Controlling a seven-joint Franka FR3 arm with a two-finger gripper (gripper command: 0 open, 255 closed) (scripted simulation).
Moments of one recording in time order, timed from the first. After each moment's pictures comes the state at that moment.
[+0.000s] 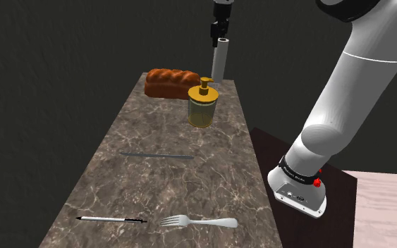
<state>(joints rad) -0.12 0.10 -0.26 -1.66 0.00 1.74 -0.49</state>
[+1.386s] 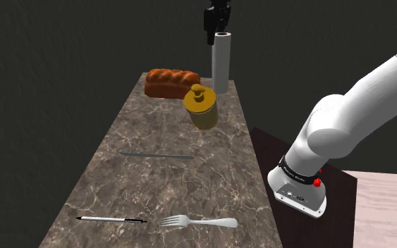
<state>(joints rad) 0.06 -0.36 -0.02 -1.96 -0.02 1.57 -0.08</state>
